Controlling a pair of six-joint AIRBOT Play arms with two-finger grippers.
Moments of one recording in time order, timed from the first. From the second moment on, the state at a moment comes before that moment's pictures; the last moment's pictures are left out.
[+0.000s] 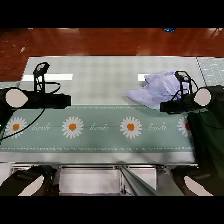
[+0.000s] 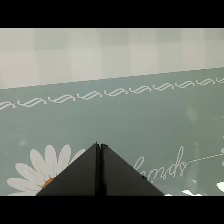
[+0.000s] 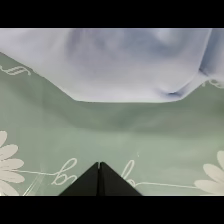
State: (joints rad) left arm -0.18 -0.97 0.81 1.23 -0.92 -1.56; right arm 0.16 -1.05 0.84 -1.49 1.08 1.69
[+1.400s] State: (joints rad) left arm -0.18 -0.97 0.81 1.24 -0.66 -1.56; right arm 0.10 -1.10 0.93 -1.57 0.73 1.76
